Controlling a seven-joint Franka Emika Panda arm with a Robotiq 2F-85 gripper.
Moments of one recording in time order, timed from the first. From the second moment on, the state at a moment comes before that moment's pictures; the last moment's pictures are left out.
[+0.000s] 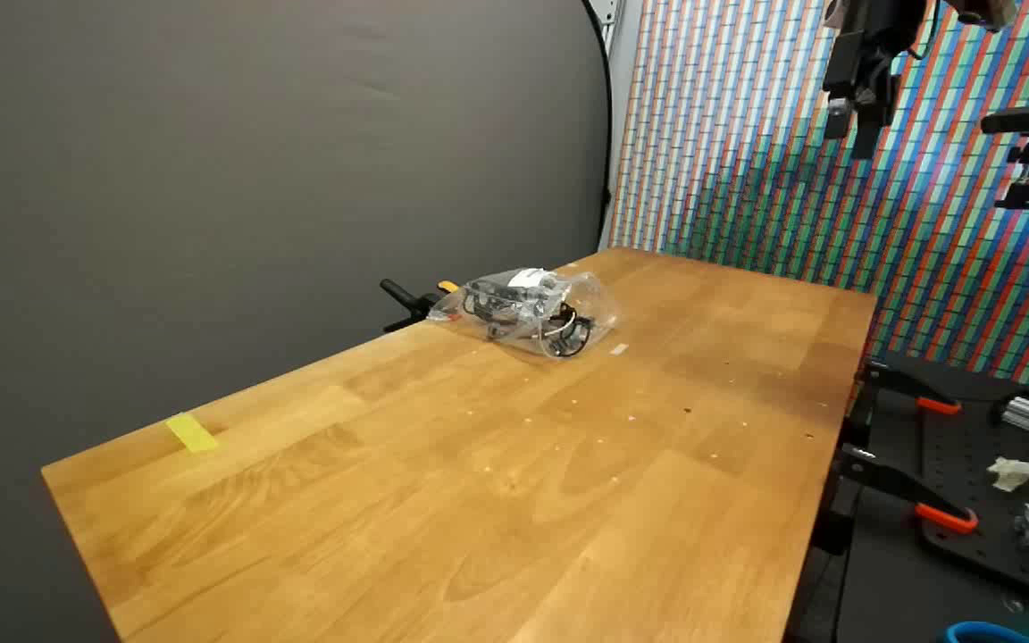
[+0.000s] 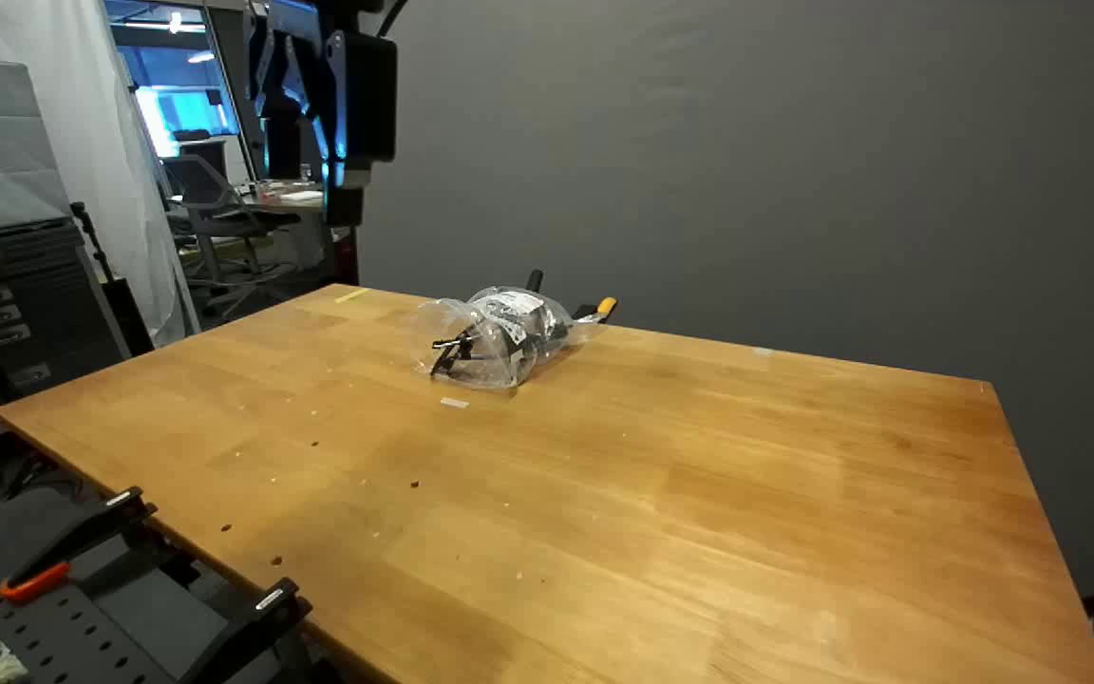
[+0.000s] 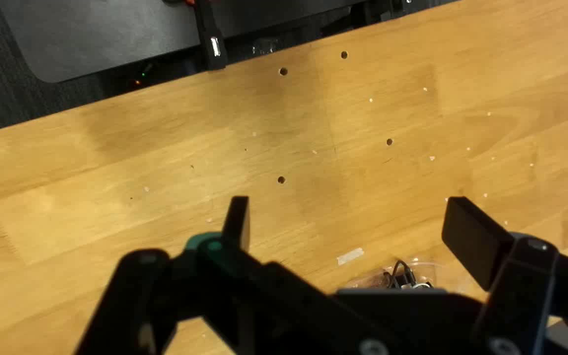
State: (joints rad) arm -0.11 -0.52 -0.32 -2.58 0.07 1.90 -0.18
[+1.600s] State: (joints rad) arm 0.02 -0.20 -0.06 -2.61 0.34 2.43 0.04
